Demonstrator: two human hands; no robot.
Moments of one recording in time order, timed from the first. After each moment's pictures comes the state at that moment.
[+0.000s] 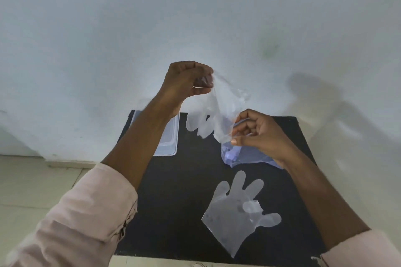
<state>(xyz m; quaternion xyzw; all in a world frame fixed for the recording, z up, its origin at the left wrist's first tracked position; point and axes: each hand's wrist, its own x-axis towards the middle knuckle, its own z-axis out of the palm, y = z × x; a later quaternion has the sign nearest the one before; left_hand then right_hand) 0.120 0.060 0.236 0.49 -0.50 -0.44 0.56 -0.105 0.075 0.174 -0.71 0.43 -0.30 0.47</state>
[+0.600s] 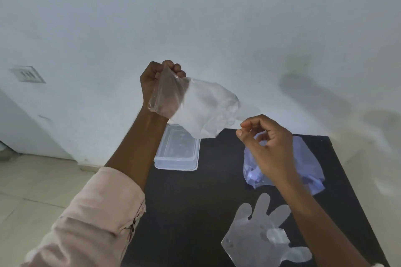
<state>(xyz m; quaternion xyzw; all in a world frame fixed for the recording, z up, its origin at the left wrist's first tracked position) 0.196 0.049 0.252 0.22 -0.24 -0.56 0.76 -0.047 0.078 0.181 -0.70 0.39 -0.52 0.30</state>
